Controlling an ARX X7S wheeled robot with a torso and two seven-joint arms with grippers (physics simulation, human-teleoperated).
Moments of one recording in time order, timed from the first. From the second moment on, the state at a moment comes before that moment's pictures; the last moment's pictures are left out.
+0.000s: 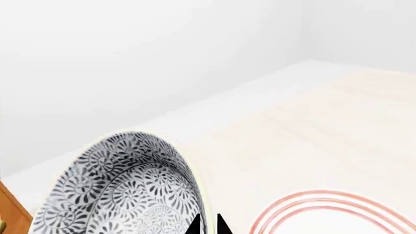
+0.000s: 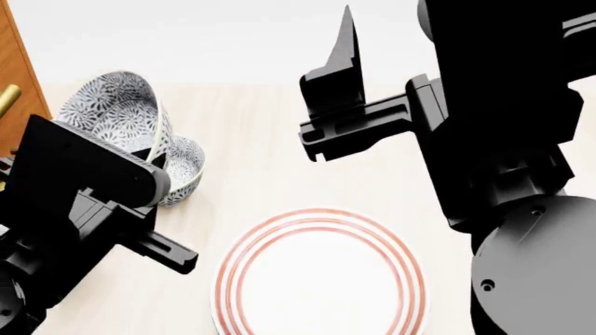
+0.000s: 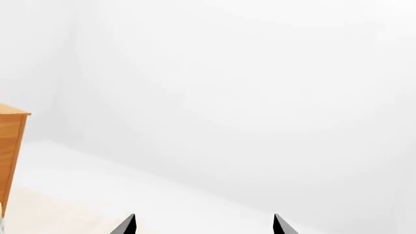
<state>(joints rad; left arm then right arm) -0.94 -0.54 0.58 0.46 -1.03 -1.00 -0.58 1.17 0.67 -0.33 -0.62 1.20 1.09 0.71</state>
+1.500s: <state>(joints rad) -1.16 -0.27 0.91 -0.12 -0.67 -0.75 -0.24 1.26 0.67 -0.34 -0.62 1.17 1.05 0.65</state>
